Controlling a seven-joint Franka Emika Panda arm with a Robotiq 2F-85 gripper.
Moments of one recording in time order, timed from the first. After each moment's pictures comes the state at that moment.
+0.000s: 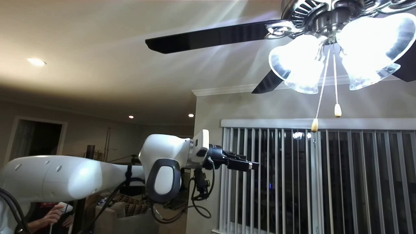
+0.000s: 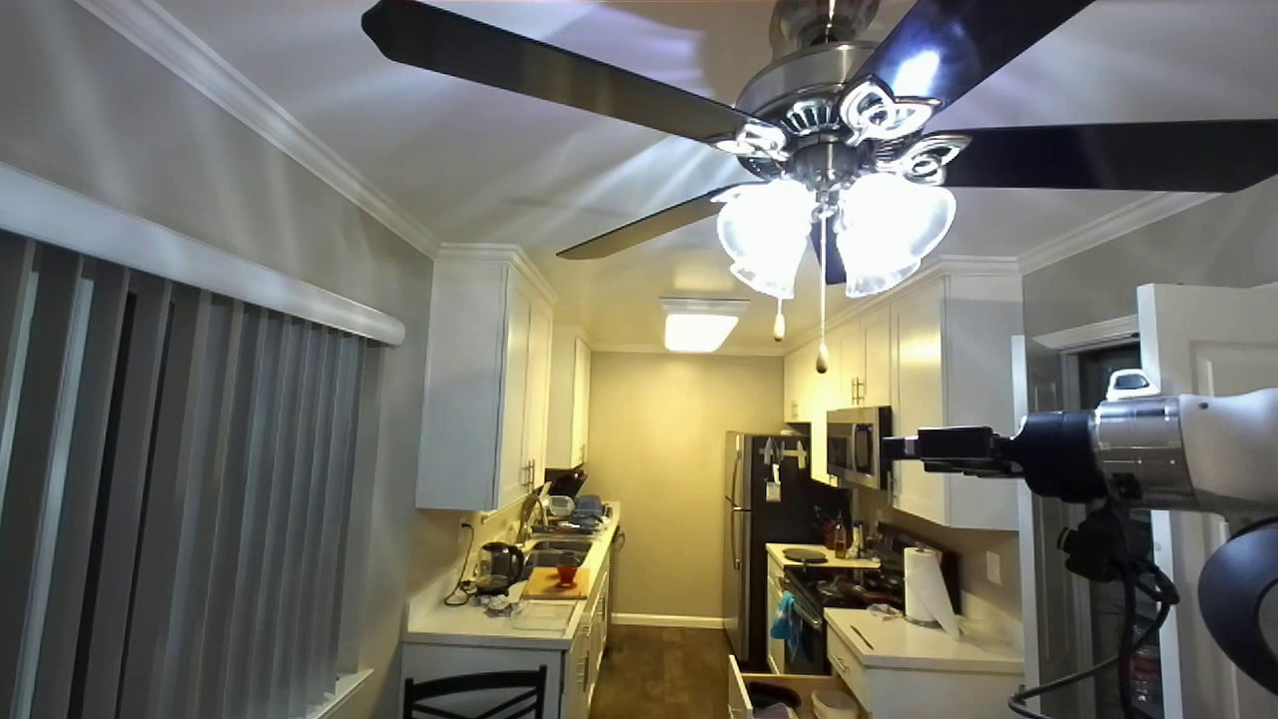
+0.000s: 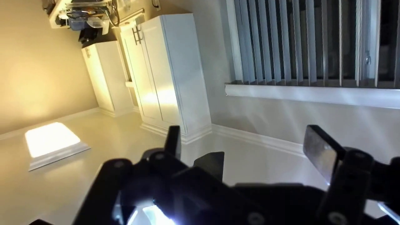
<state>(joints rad) 0.01 -1.20 0.14 -2.78 0.09 3.07 0.22</state>
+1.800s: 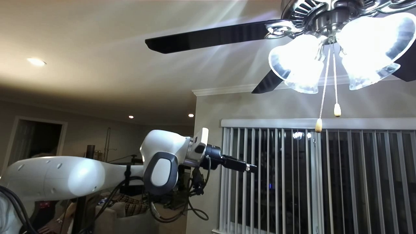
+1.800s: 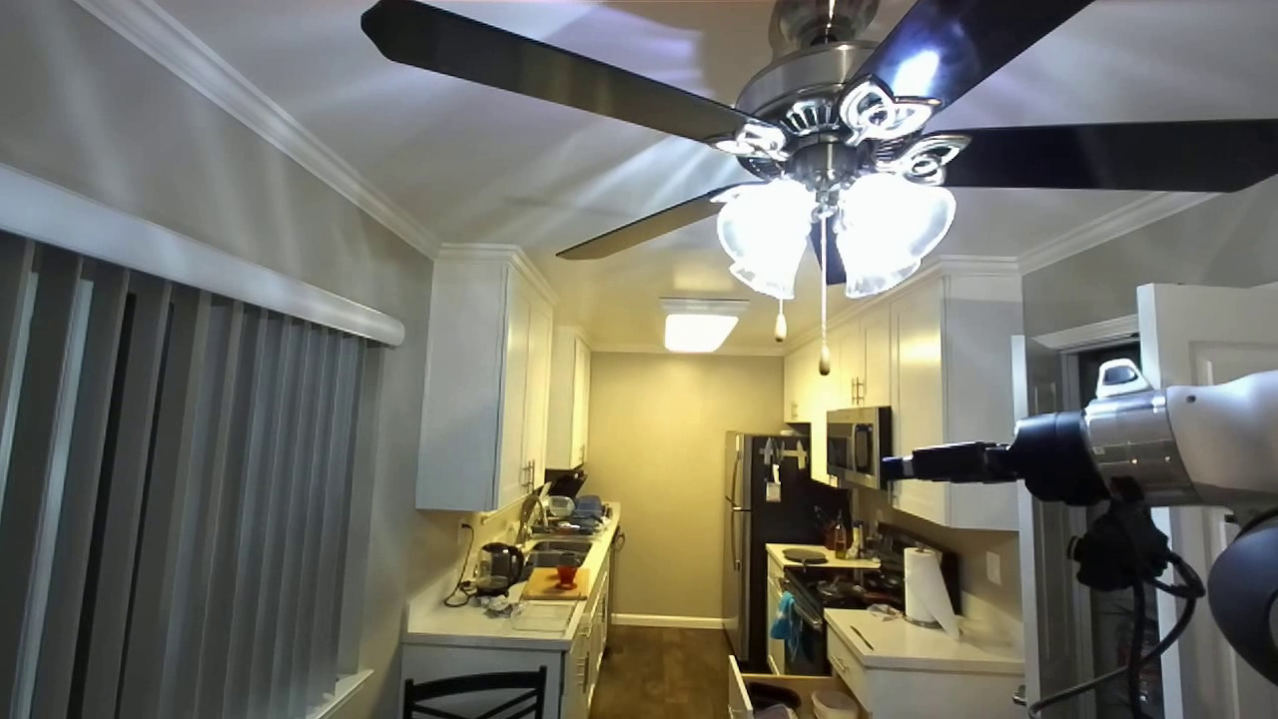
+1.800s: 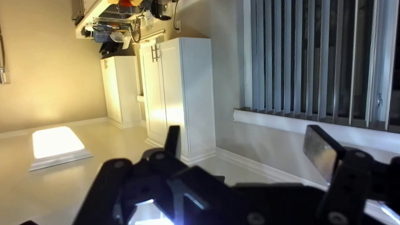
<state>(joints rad) -0.05 -1.24 0.19 -2.75 0.05 2.91 0.21</state>
